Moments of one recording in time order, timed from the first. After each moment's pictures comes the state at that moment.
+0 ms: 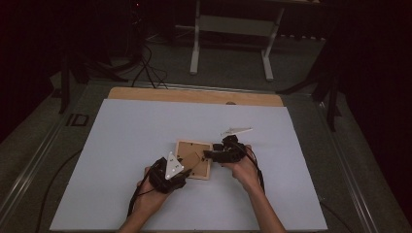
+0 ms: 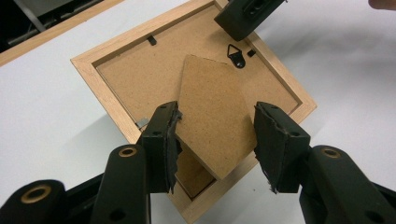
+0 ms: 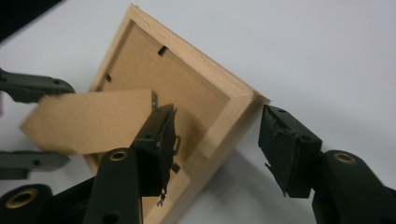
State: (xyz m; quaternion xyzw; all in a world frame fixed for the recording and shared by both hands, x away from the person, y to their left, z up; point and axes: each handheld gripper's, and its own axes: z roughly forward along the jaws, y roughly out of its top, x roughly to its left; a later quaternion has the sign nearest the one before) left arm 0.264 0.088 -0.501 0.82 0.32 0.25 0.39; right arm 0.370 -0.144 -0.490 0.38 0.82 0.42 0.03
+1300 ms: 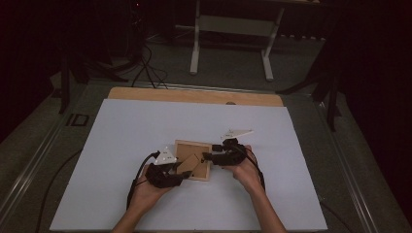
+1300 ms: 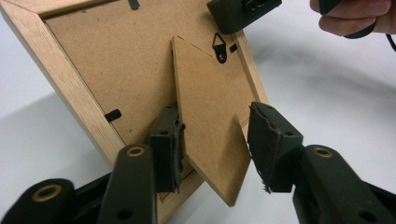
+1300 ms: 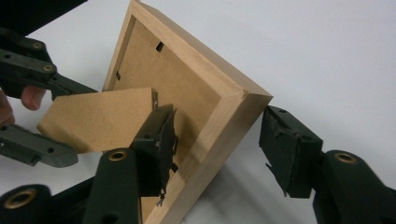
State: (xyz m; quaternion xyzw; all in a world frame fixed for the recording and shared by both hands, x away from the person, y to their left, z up) left arm 0.283 0.107 -0.502 0.82 0.35 0.09 0.45; right arm 0.361 -0.146 -0.486 0.33 0.83 0.44 0.04
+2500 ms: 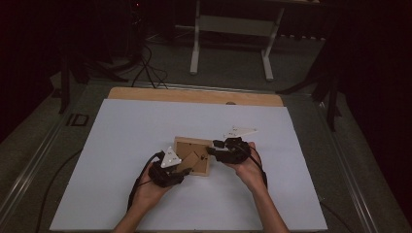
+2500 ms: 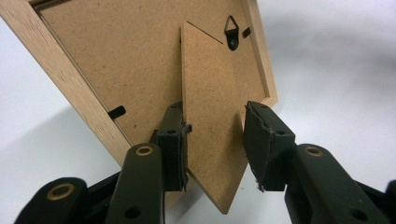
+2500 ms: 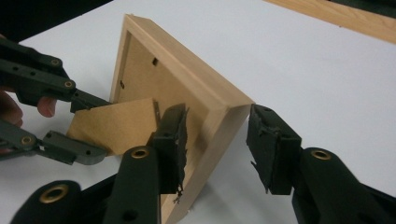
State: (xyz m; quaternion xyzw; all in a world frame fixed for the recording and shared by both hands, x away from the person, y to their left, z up) left arm 0.282 0.095 -0.503 0.84 0.32 0.17 0.40; right arm 0.353 -0.149 -0.464 0.32 0.83 0.45 0.10
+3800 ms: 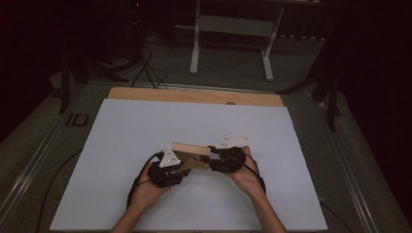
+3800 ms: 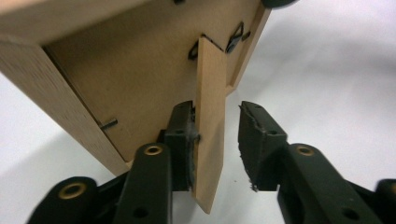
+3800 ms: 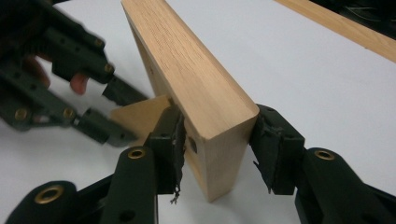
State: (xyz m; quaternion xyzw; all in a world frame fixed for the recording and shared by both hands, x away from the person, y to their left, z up) left arm 0.286 0.101 -0.505 0.84 0.32 0.13 0.41; right arm 0.326 -0.132 -0.463 0.25 0.86 0.43 0.13
